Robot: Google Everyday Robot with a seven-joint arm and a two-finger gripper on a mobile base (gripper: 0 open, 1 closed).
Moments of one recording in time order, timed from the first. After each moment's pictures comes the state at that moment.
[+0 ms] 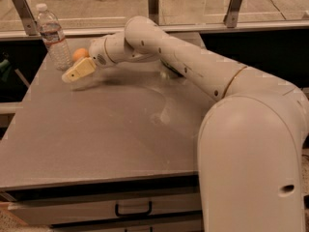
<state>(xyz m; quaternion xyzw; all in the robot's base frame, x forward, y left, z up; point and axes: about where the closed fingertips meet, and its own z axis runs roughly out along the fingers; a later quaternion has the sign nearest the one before) 0.728 0.241 0.858 -0.53 0.64 0.31 0.47</state>
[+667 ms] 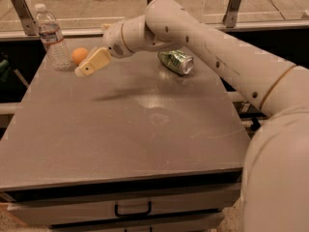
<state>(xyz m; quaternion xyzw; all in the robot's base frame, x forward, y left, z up) 0.689 0.193 0.913 -0.56 0.61 0.28 0.49</state>
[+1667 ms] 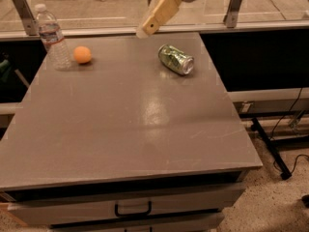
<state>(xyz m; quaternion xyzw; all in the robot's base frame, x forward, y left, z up) 0.628 0.029 1.068 -0.65 0.54 0.17 0.51</state>
